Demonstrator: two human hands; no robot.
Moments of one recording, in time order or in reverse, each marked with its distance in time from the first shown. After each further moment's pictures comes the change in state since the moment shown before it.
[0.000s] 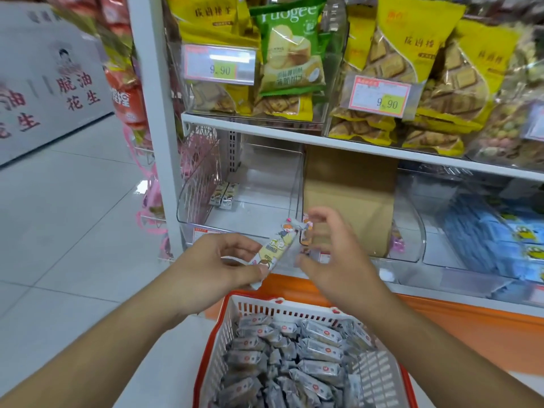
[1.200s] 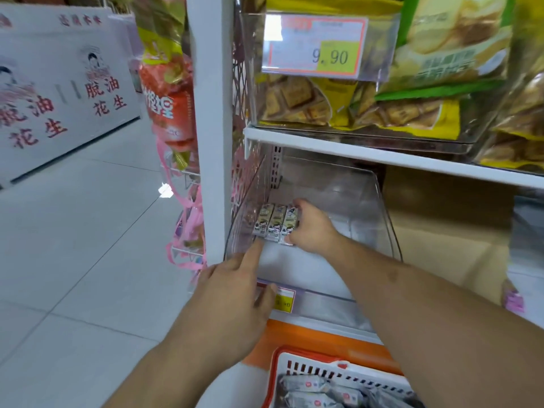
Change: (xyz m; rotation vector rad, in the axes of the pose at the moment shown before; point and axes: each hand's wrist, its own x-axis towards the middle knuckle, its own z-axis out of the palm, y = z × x) left_hand 0.086 -0.055 -0.079 0.799 0.243 0.178; right_hand 0.261 0.074 0.164 -0.303 -0.160 0.259
